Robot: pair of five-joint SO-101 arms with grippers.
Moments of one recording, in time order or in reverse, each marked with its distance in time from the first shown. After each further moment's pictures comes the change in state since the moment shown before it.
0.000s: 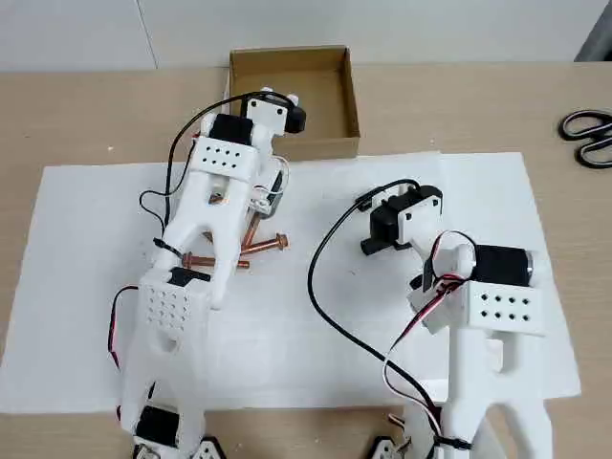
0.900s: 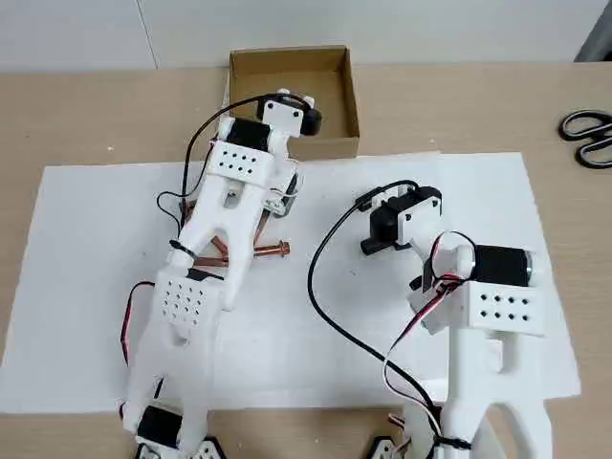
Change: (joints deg) left arm 2.6 8.4 -9.1 0.2 1.0; right arm 0.0 -0.1 0.3 0.0 0.0
